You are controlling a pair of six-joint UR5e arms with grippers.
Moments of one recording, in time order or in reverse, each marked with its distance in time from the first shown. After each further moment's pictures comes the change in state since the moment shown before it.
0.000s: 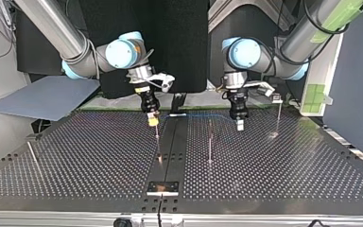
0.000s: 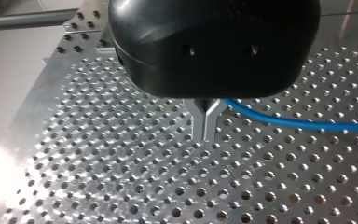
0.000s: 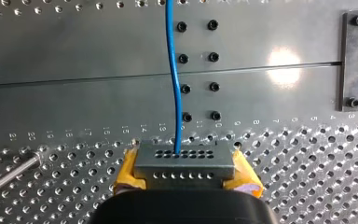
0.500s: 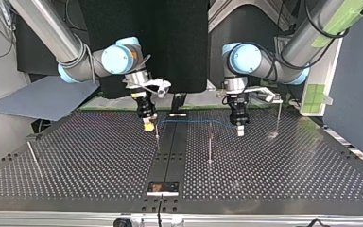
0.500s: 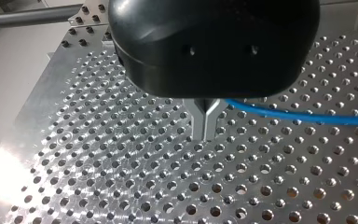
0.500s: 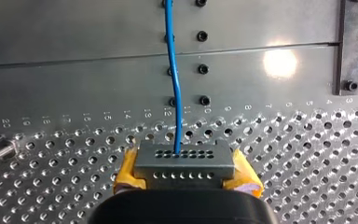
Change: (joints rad) left arm 0.010 -0.010 0.041 -0.008 0.016 -0.002; right arm -0.024 0.009 -0.035 0.014 -0.003 -0.002
